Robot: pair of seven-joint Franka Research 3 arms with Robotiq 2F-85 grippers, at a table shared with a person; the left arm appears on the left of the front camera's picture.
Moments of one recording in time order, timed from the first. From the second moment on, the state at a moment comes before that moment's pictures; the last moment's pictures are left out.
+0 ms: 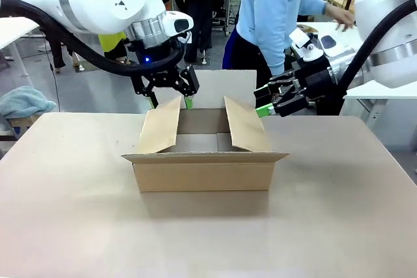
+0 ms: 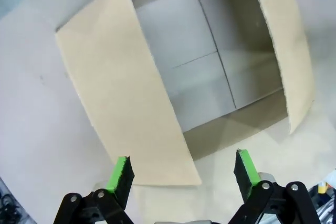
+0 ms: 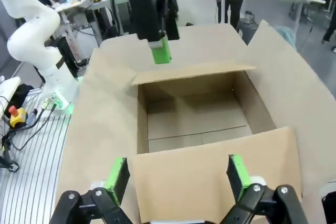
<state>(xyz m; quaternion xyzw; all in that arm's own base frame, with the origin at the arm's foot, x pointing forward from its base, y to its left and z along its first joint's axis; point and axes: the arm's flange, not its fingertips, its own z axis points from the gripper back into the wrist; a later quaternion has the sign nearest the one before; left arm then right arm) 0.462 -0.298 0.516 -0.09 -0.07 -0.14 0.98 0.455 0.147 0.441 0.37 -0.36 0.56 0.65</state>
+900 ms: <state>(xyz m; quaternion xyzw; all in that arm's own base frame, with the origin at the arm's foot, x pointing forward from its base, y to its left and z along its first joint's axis) 0.522 -0.331 0.434 0.04 -0.08 -0.03 1.00 0.446 0.145 0.456 0.37 -0.37 0.57 0.64</state>
